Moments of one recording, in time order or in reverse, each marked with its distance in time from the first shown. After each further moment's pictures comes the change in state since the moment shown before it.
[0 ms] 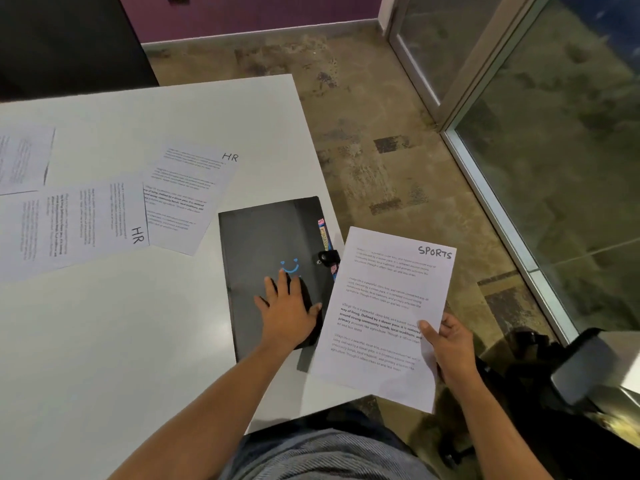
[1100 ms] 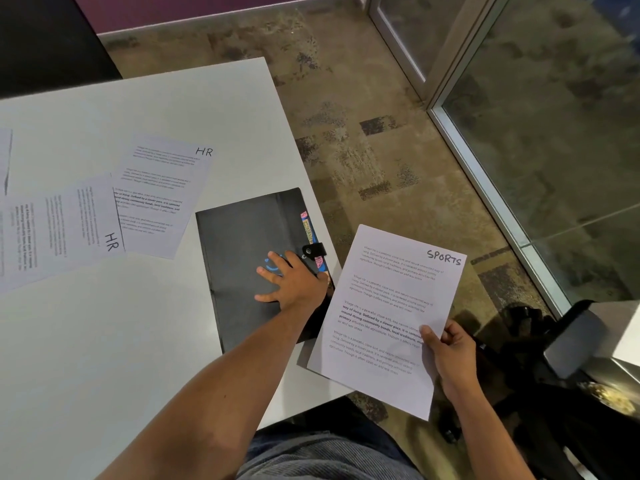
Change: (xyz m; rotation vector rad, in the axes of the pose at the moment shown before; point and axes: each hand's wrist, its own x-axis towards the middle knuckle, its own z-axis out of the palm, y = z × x) left_hand 0.044 0.070 -0.001 -0.143 -0.093 -0.329; right_hand -0.006 0.032 -0.018 0.066 0.150 0.090
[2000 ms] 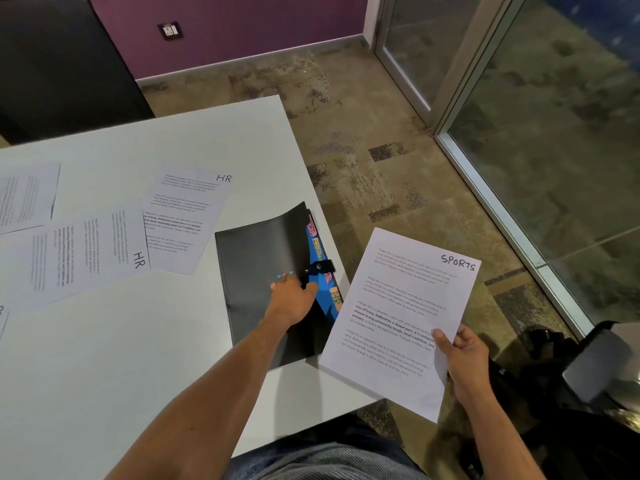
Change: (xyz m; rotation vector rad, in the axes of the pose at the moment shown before) left_hand -0.003 -0.038 -0.048 -0.256 -0.092 0.202; right_hand -0.006 -0.028 0.003 0.050 -0.004 -0.050
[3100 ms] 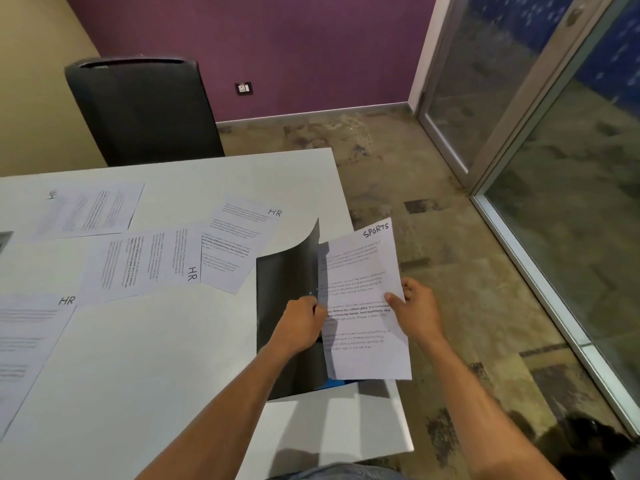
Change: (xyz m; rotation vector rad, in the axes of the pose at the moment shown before) left_hand -0.061 -0.002 -0.065 -0.116 0.101 0.259; right_hand -0.005 -0.119 0.148 -0.516 -0.334 -0.423
